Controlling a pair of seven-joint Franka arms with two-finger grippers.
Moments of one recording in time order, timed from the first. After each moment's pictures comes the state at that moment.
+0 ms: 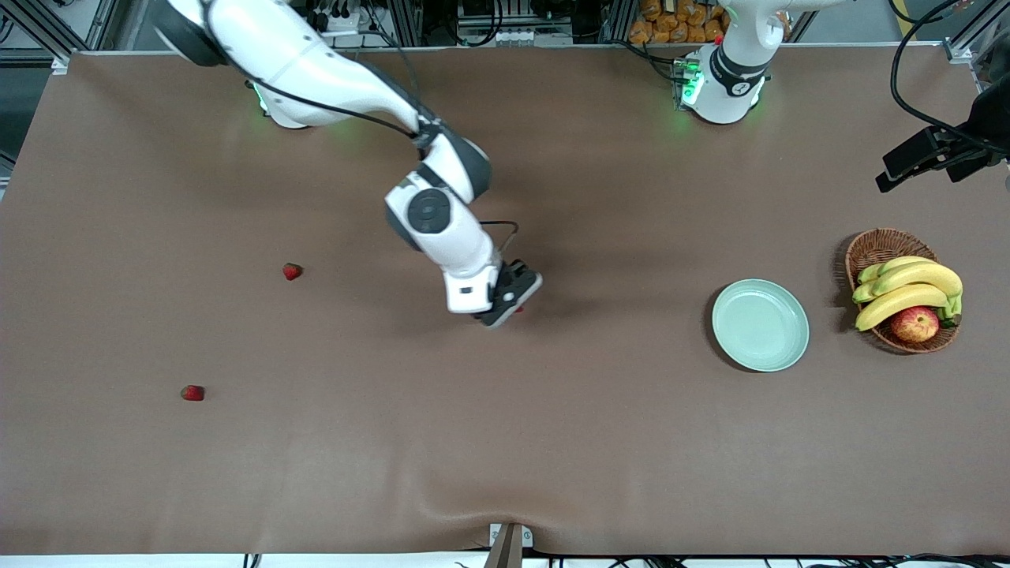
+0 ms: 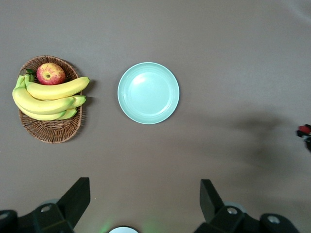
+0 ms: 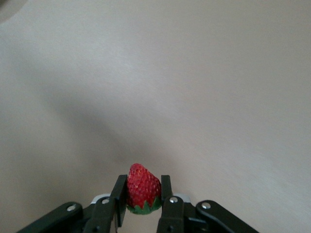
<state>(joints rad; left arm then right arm) 0.01 -0.02 -0.04 -1.48 -0.04 1.45 -0.20 0.54 0.80 0.27 -1.51 -0.06 2.60 0.01</state>
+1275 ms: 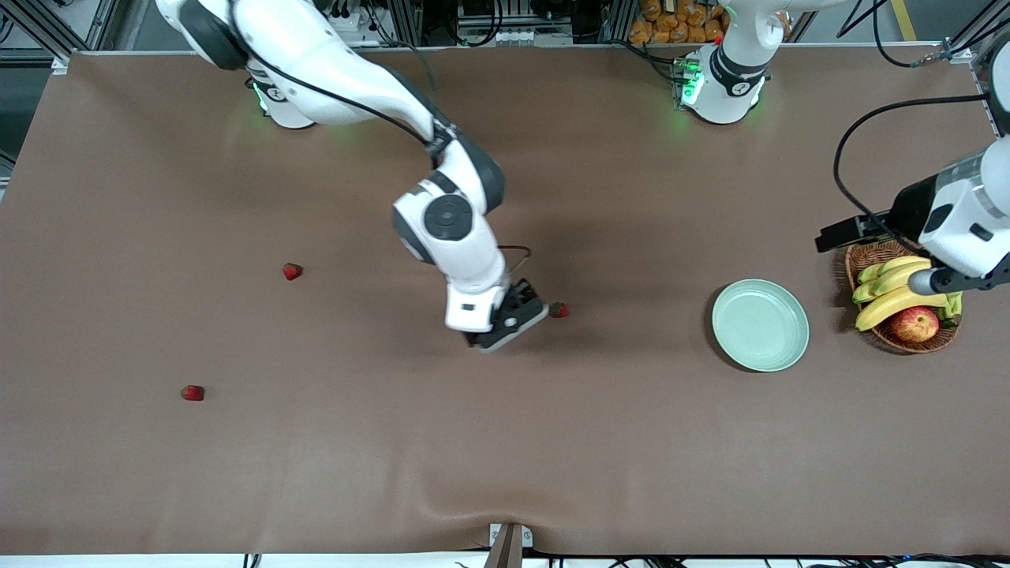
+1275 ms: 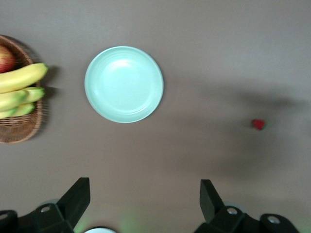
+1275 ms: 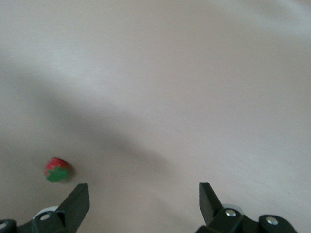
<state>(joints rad) -0.01 0.19 -0.05 -1.48 -0.13 1.54 -0.28 0.56 0.74 0.10 -1.36 -0.06 2.35 0.14</state>
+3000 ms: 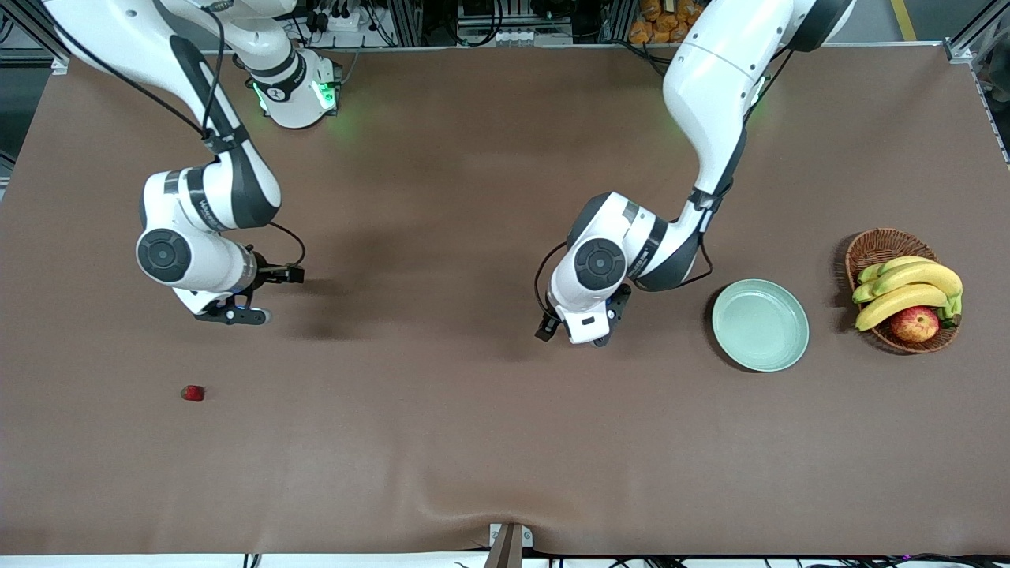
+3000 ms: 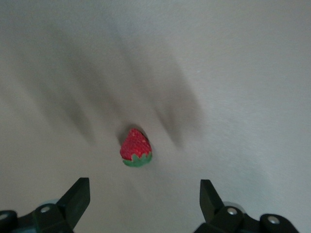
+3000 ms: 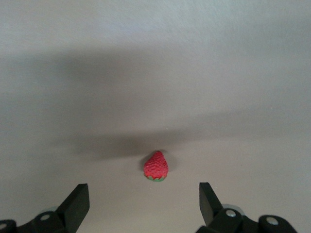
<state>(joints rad) -0.58 0.77 -0.07 -1.48 -0.14 2.20 -1.63 0.01 0.30 0.09 -2.12 -0.03 2.13 0.24</state>
